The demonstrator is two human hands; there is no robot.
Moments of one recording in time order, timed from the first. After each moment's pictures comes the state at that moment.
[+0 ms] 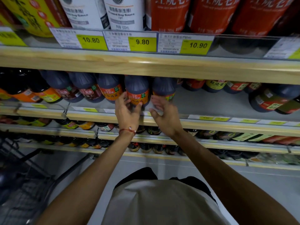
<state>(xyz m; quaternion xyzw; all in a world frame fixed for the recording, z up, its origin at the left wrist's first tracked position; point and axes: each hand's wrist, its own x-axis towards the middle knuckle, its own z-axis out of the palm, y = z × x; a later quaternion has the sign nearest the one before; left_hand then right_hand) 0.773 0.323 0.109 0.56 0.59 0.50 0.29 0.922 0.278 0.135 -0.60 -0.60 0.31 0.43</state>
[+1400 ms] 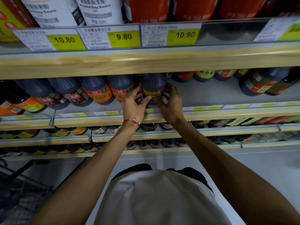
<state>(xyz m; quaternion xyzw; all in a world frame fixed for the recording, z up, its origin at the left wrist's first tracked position) 0.813 0.344 0.112 0.61 0.53 0.41 0.42 0.953 0.300 0.114 -0.68 -0.50 0.25 0.47</state>
